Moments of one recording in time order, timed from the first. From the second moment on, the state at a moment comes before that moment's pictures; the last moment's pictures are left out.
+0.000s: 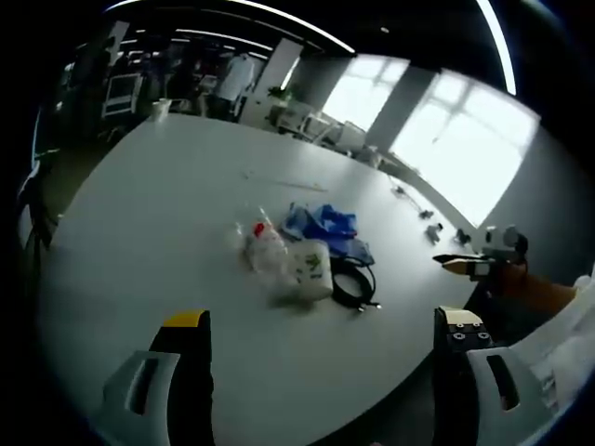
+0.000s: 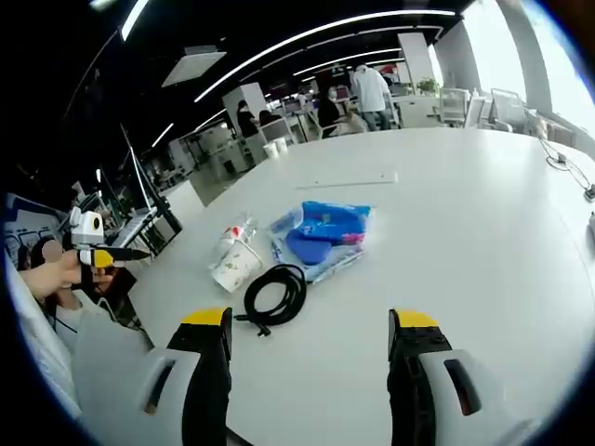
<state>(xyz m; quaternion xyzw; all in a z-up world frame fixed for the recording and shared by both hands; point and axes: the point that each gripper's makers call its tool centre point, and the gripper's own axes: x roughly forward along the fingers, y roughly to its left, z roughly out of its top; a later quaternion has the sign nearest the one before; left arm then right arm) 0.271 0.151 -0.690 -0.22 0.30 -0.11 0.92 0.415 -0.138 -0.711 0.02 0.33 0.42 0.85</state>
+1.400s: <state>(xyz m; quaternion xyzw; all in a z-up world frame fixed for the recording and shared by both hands) 0.274 0.140 -0.714 -0.24 0.32 -0.10 0.91 0.411 -0.127 -0.725 0.03 0.34 0.43 0.84</state>
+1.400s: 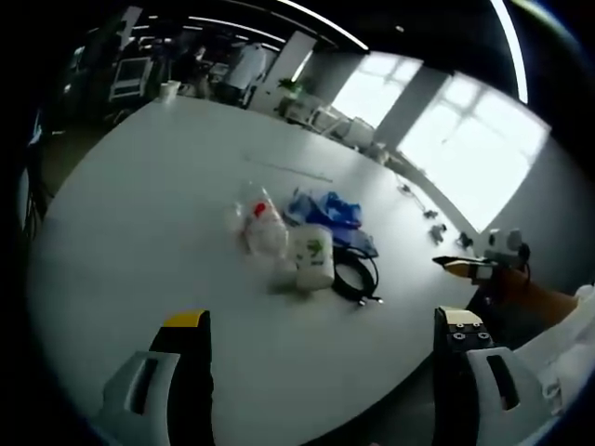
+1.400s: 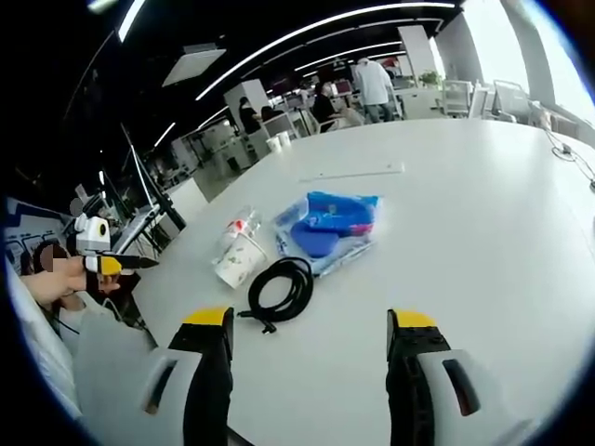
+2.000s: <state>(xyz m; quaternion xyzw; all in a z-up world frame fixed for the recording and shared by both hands) 0.276 0.134 -0.726 -0.25 0.33 -0.09 0.91 0.418 -0.124 -0.734 0.05 0.35 0.43 0.83</state>
